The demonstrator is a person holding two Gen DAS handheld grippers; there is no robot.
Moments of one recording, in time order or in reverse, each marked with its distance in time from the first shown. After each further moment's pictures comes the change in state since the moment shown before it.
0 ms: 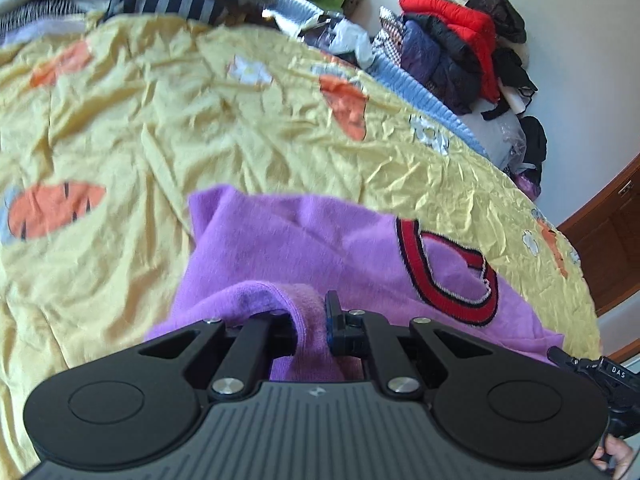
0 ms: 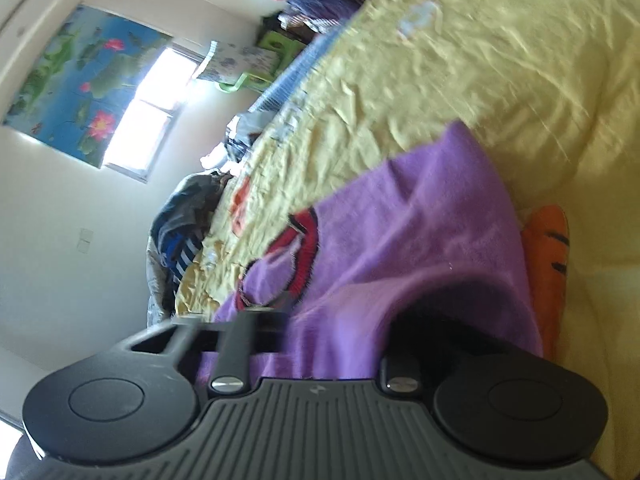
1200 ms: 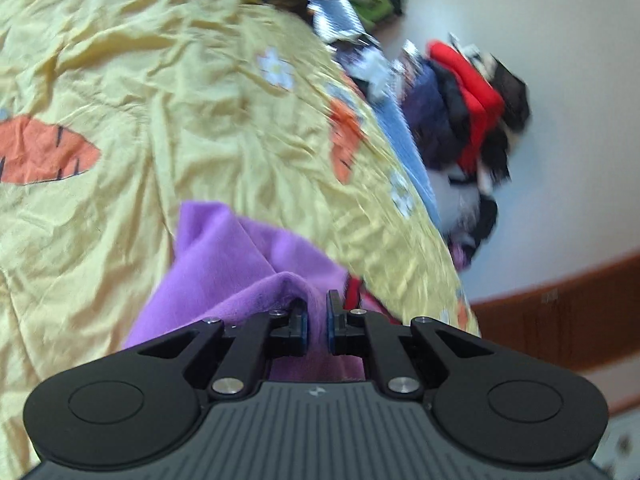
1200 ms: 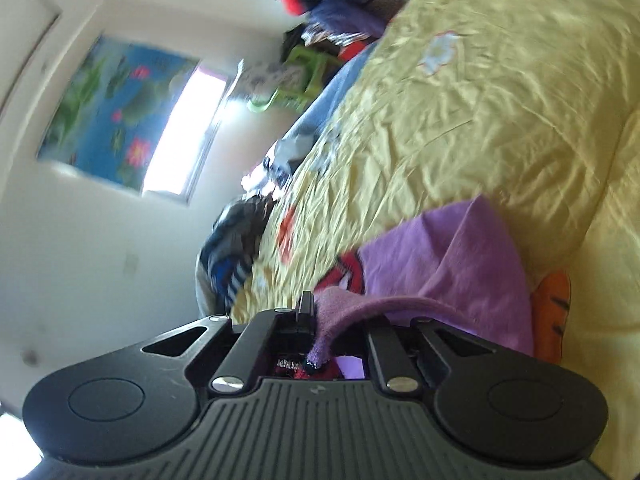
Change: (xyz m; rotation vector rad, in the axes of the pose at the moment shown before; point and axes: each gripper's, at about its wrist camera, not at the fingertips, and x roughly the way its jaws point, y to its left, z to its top) left arm -0.001 0.051 0.042 -0.427 0.019 -0.235; right arm -0.029 -0.005 0.043 0.081 -0.033 0.150
